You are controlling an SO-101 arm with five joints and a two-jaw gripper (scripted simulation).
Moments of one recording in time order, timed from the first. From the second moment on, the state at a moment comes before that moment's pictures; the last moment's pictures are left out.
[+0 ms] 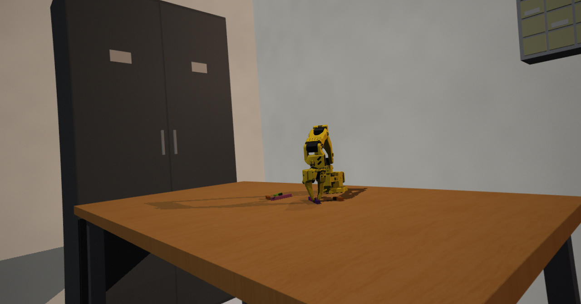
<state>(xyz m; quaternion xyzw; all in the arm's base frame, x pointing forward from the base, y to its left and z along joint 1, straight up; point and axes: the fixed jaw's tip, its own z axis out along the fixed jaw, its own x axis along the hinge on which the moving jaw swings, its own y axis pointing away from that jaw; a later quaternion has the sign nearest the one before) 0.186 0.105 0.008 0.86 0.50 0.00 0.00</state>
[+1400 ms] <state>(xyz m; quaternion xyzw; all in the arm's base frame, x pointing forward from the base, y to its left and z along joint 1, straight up) 0.184 0.104 0.015 0.86 0.50 -0.01 0.00</state>
